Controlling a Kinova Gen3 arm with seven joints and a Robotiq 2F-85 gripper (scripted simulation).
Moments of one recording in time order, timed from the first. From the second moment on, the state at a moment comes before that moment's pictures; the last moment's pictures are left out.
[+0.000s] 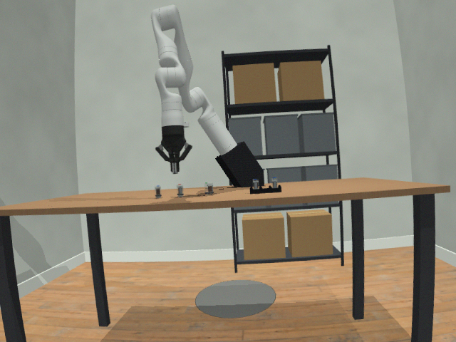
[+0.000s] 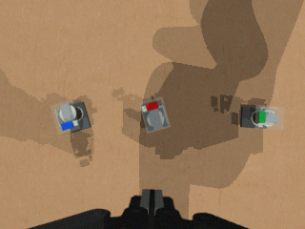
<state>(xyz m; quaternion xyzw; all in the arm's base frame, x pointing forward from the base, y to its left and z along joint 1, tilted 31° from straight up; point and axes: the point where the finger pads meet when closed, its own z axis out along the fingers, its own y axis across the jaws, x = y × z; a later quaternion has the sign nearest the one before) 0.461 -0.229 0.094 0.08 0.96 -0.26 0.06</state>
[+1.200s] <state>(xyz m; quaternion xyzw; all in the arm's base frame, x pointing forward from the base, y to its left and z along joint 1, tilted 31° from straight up) 0.462 -0.226 0.093 0.09 0.96 -0.26 0.06</state>
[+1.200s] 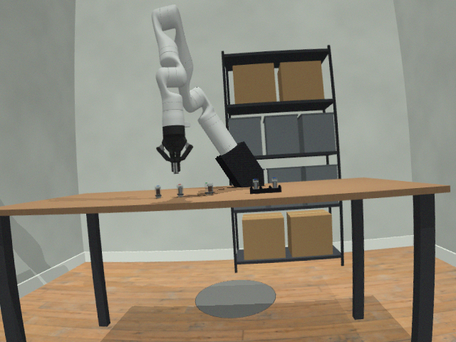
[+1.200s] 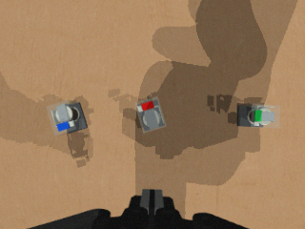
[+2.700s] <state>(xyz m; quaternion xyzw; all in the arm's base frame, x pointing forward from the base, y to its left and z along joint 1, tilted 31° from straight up) 0.479 -0.141 0.043 0.08 0.96 -0.26 0.06</state>
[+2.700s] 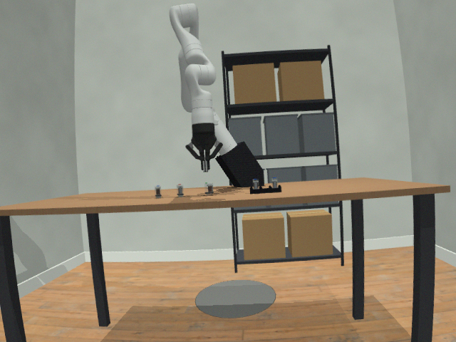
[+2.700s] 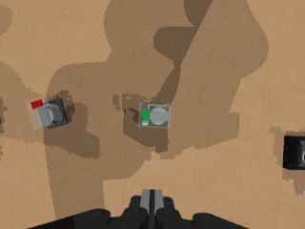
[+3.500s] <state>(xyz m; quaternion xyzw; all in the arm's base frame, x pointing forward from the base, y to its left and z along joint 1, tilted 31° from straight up) 0.450 -0.198 0.074 0.32 0.91 -0.24 0.12</state>
